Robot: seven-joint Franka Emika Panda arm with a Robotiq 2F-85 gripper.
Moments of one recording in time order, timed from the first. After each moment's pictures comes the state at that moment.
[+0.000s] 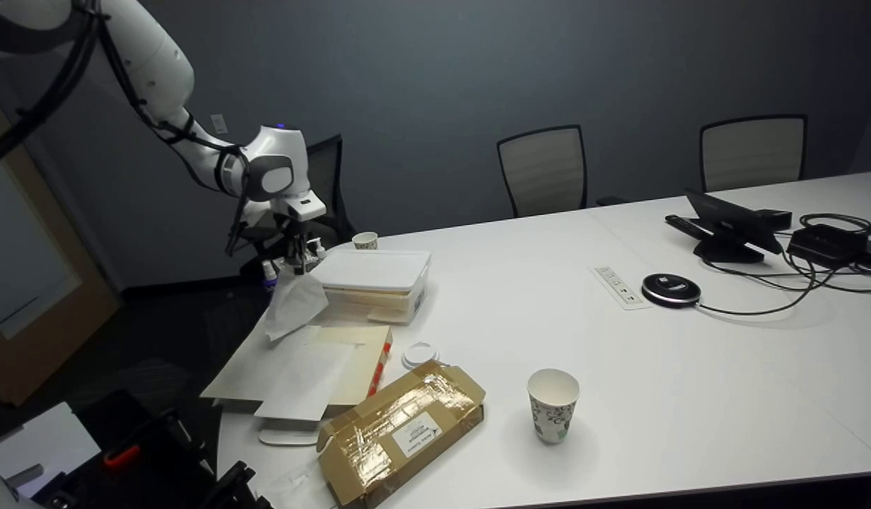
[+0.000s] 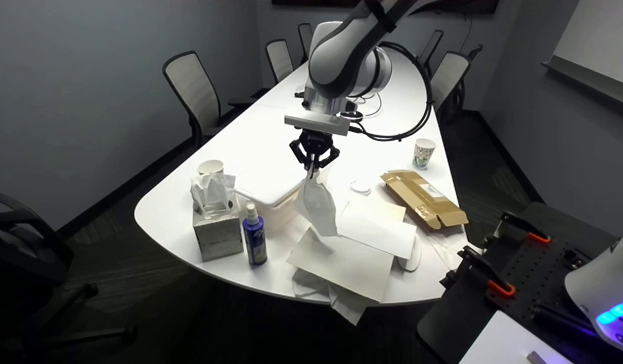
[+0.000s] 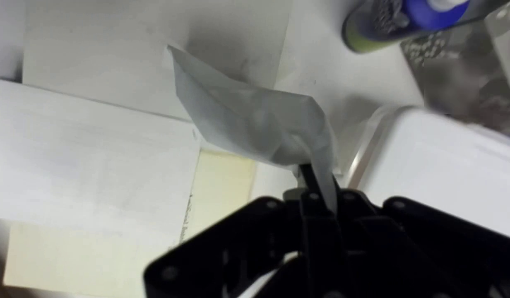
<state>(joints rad) 0.16 0.53 0.14 -1.98 0.19 2.53 1.00</state>
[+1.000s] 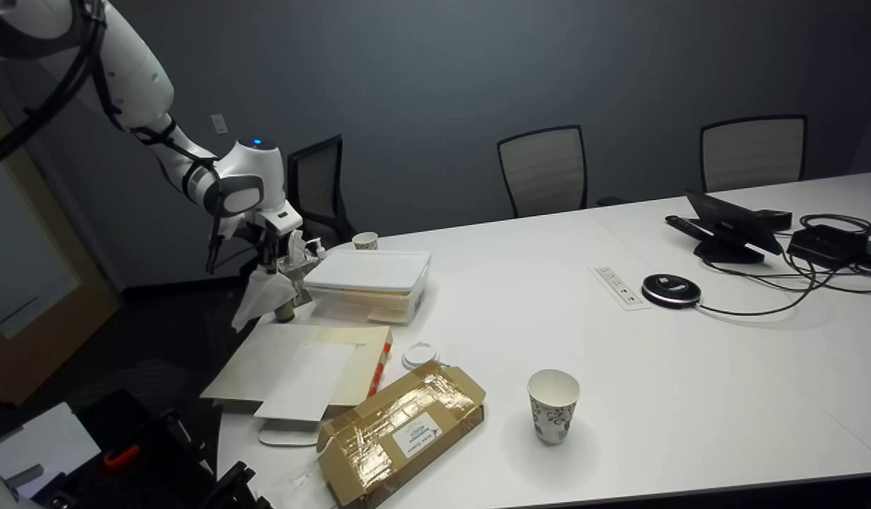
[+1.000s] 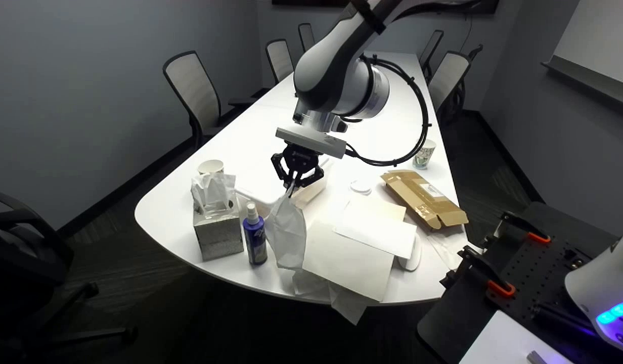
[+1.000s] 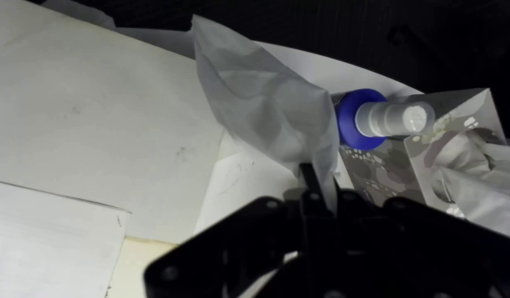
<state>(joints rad) 0.22 0.55 0.21 -2.05 0.49 2.72 0.72</state>
